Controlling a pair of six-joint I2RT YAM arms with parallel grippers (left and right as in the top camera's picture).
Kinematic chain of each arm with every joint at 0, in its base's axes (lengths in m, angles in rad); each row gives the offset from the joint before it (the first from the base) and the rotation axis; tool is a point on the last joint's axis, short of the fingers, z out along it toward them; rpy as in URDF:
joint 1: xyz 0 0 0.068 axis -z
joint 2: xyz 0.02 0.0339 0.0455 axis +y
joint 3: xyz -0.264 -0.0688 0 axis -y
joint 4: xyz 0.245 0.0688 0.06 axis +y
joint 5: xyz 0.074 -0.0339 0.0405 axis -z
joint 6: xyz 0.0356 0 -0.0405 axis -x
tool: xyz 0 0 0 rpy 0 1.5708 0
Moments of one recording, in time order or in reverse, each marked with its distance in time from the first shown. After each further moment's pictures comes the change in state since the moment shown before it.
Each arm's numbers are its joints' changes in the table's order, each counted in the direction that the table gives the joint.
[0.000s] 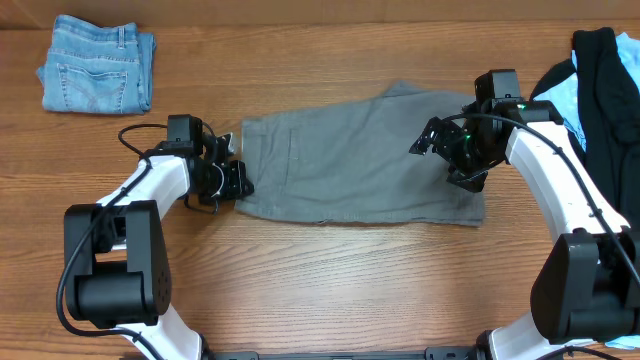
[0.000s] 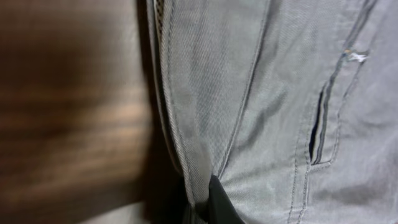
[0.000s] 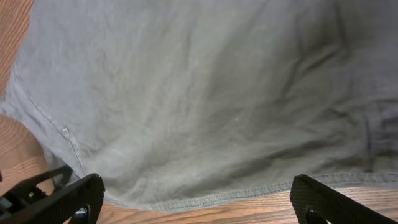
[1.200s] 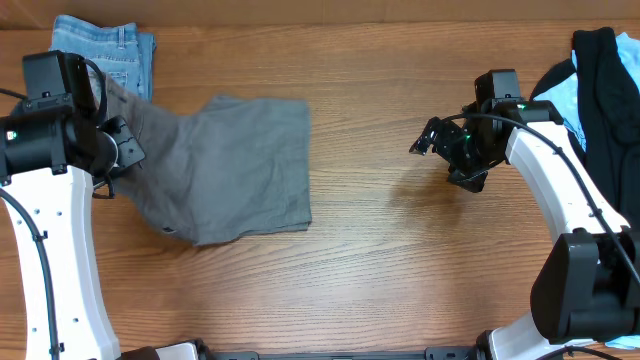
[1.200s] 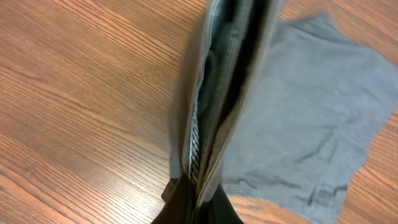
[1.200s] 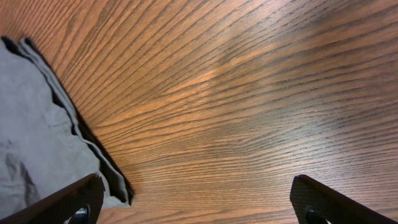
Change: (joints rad) left arm -0.149 -0.384 0.652 0.830 -0.586 0.229; right arm 0.000 0.000 0.000 0.000 0.000 -0.001
